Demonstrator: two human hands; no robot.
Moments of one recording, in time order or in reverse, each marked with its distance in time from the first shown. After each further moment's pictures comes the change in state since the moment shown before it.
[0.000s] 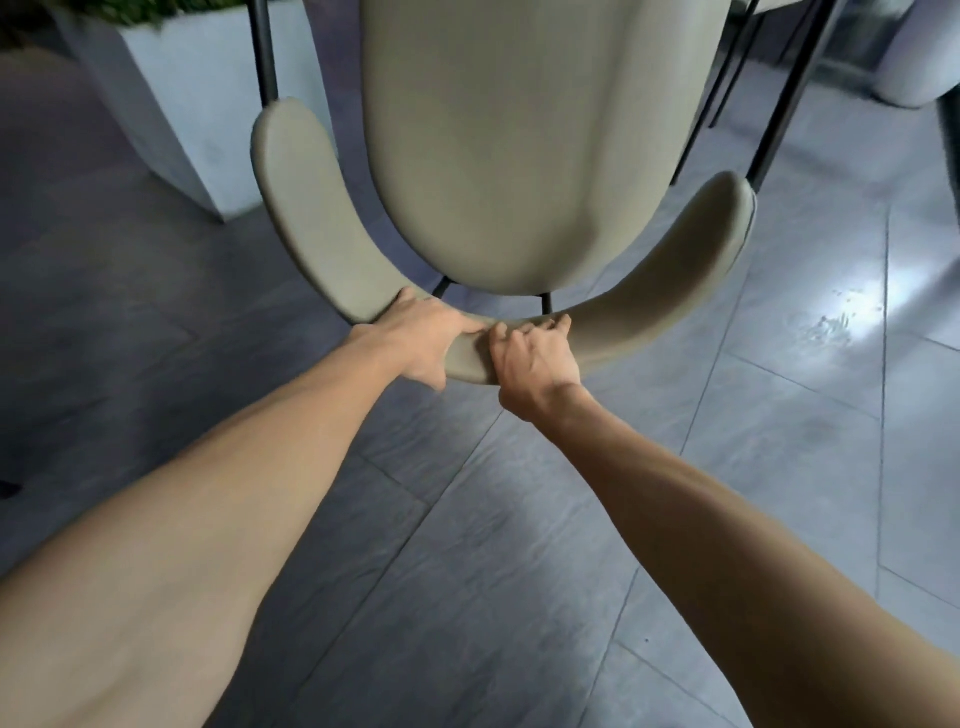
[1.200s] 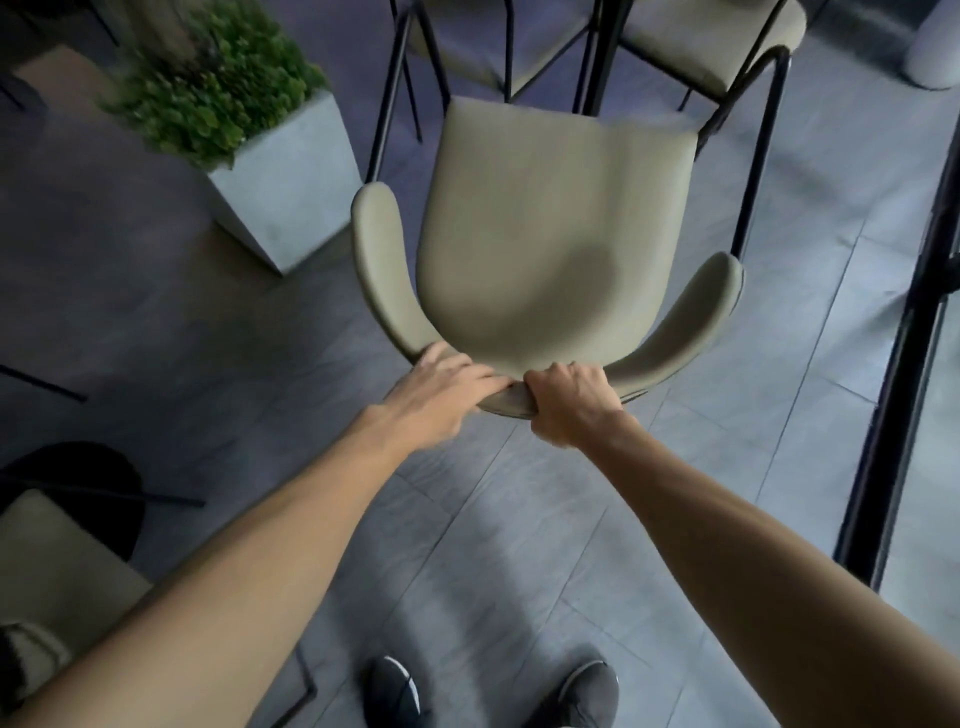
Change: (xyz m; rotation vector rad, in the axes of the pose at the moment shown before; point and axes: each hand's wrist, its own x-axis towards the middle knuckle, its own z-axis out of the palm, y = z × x) left_hand -0.046 -0.010 -0.343 -0.138 0.005 0.166; right_hand -0.018 0.195 -0.326 0.346 -0.180 -0.092
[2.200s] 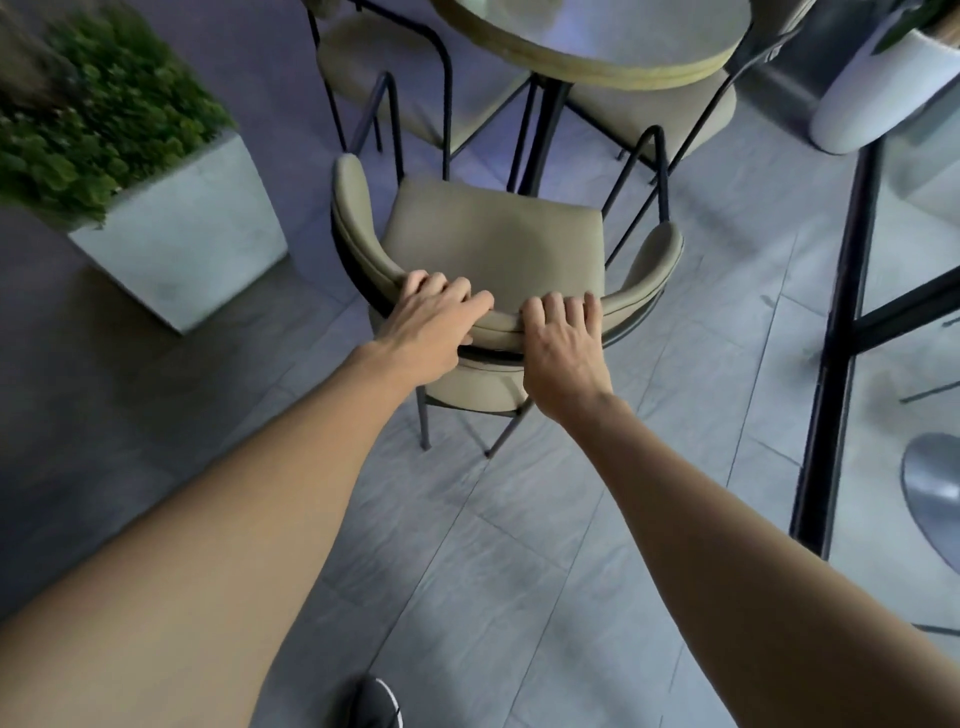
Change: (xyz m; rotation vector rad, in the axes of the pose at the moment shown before) left_hand 0.229 -0.123 -0.082 -0.014 0.290 -0.113; right_hand 0.187 0.114 -0.073 -0.018 0.426 0.201
